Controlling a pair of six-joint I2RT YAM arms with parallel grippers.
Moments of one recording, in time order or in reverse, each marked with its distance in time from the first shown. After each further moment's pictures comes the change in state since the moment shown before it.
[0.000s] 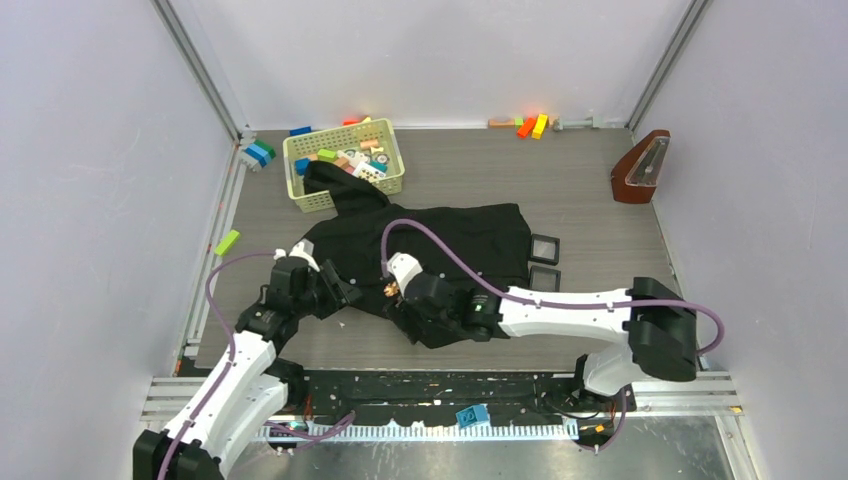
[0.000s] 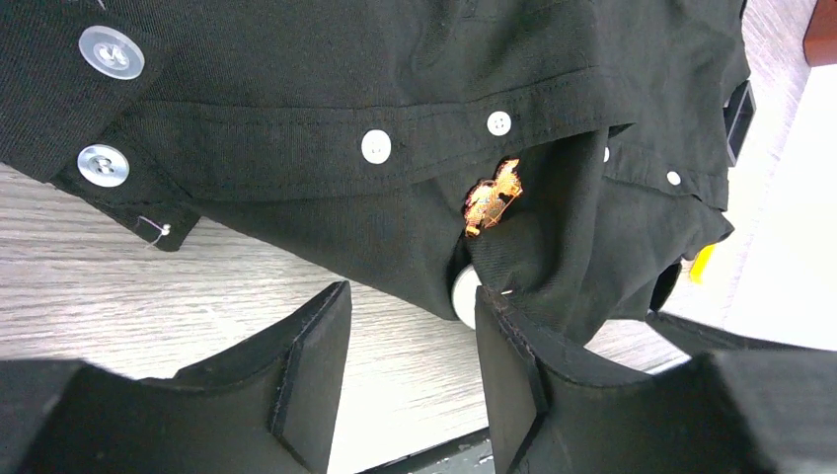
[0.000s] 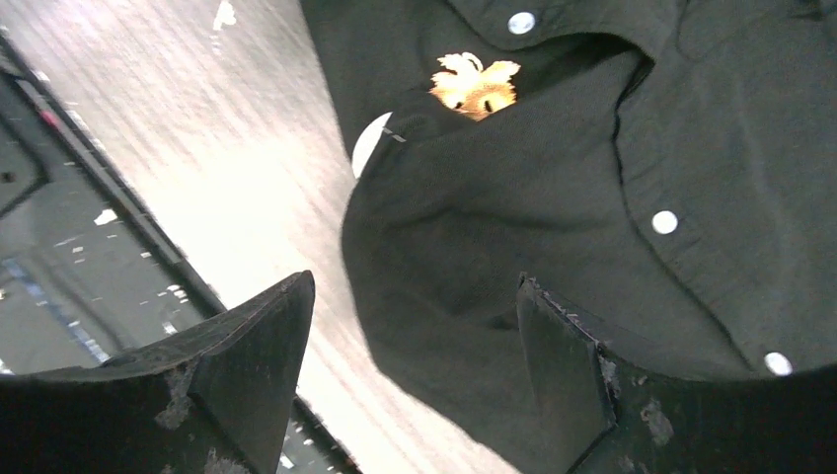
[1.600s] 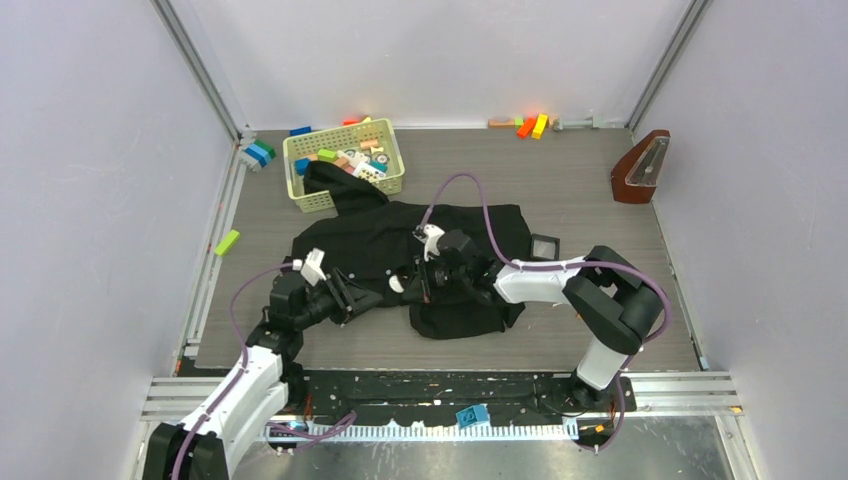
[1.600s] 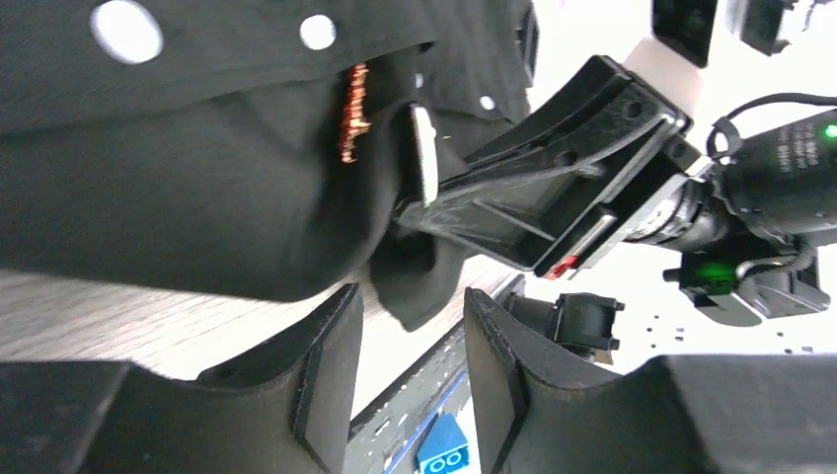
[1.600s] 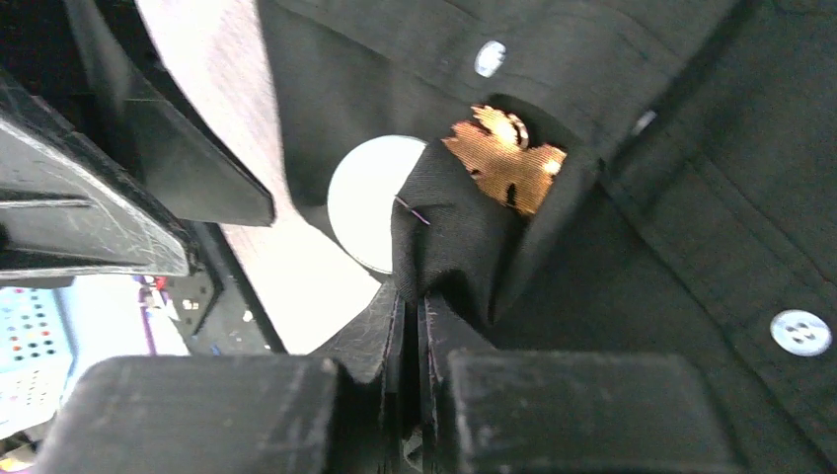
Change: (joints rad) left arm 0.055 -0.011 -0.264 0.493 0.393 -0.223; right arm -0.387 0.233 -0.143 0.498 -0.595 0.289
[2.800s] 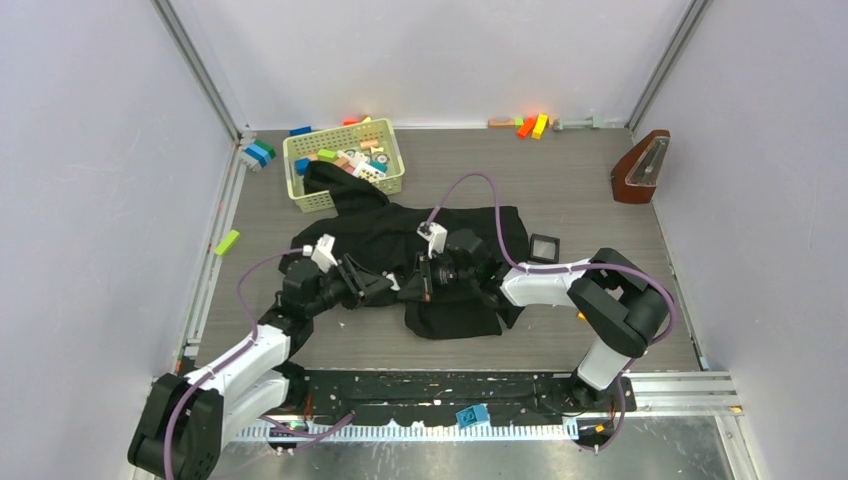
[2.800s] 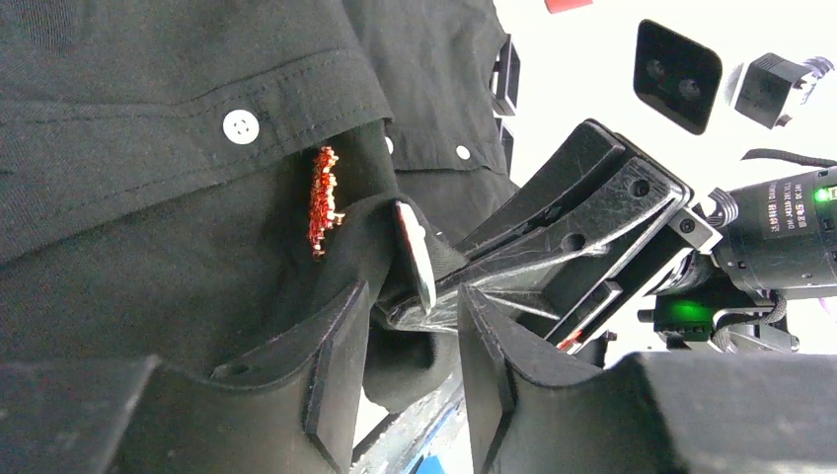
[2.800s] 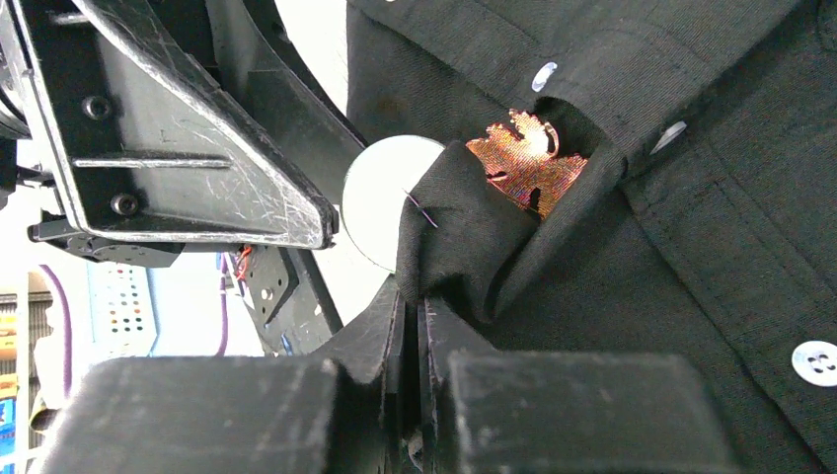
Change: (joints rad) left arm -0.128 0.222 0.079 0.239 -0.130 -0.053; right arm -0.019 -0.030 -0.063 0.192 -0.135 0.106
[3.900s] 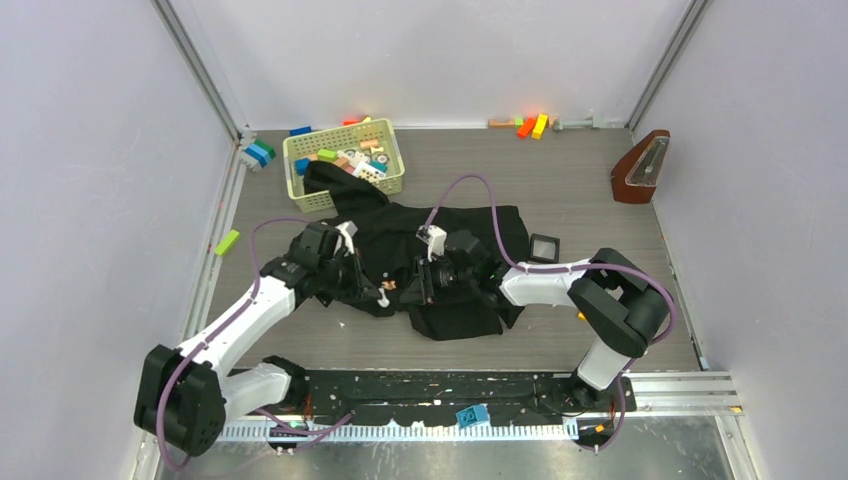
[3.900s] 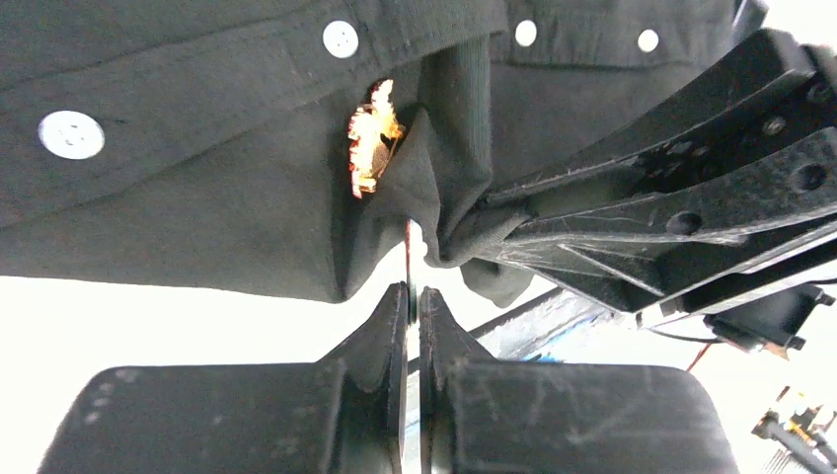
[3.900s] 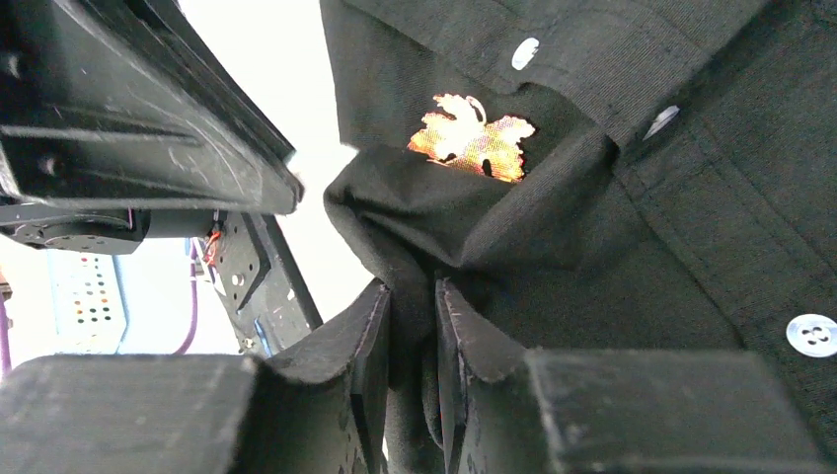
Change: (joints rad) left arm -0.039 0.165 0.461 -0.823 -0.082 0.412; right arm -0.001 0.000 0.009 -0.077 0.015 -0.054
